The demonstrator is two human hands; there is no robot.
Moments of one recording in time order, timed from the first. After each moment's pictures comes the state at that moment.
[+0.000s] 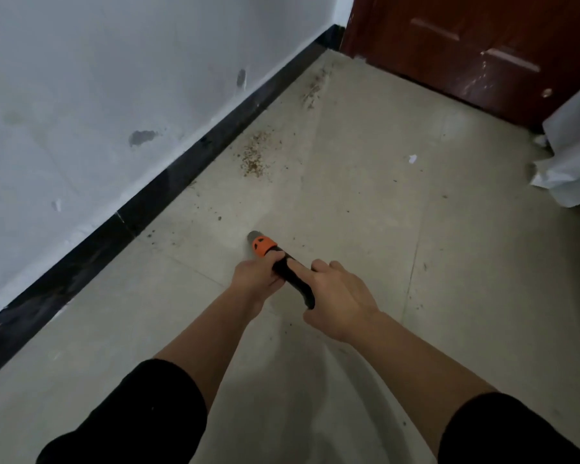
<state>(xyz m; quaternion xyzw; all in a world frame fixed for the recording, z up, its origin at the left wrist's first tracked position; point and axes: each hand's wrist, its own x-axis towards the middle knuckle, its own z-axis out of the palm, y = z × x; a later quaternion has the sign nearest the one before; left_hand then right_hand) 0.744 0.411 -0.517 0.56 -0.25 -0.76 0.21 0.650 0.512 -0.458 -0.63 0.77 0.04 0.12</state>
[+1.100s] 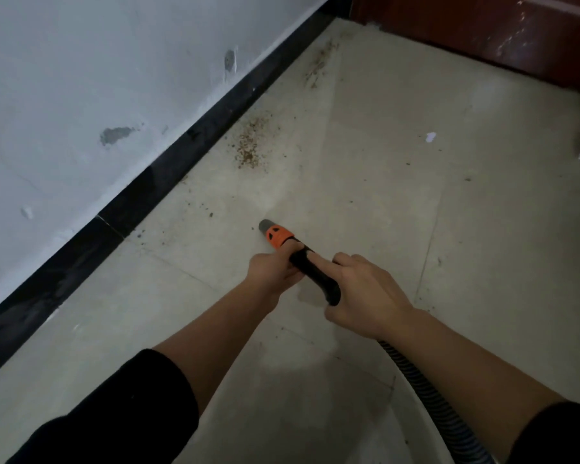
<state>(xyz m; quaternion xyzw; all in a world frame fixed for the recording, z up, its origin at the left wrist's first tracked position) 0.680 0.420 -0.516 0.58 -0.25 -0.75 0.20 0.570 0.525 -0.472 -0.66 0.74 -0.01 0.16</state>
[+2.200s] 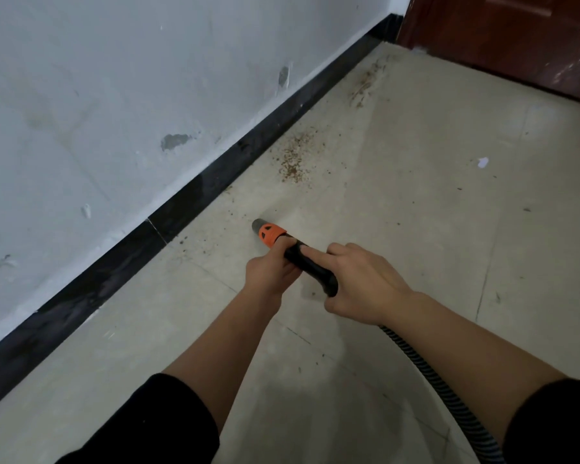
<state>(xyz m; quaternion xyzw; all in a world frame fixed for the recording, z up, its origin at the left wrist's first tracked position) 0.733 0.369 -0.526 0.56 -0.19 -0.74 0.32 0.608 0.442 -0.480 -0.73 0.67 -0.01 0.12</state>
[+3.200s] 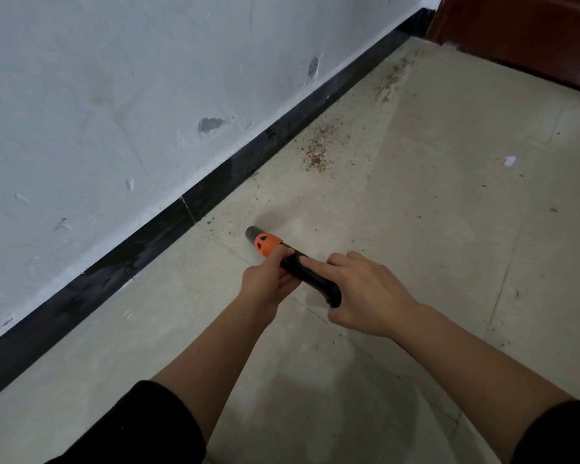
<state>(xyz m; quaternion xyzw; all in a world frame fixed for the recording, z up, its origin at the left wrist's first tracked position) 0.788 0.403 -0.518 0.57 -0.18 -0.73 0.32 0.646 0.468 -0.485 -0.76 0.64 -0.02 0.14</state>
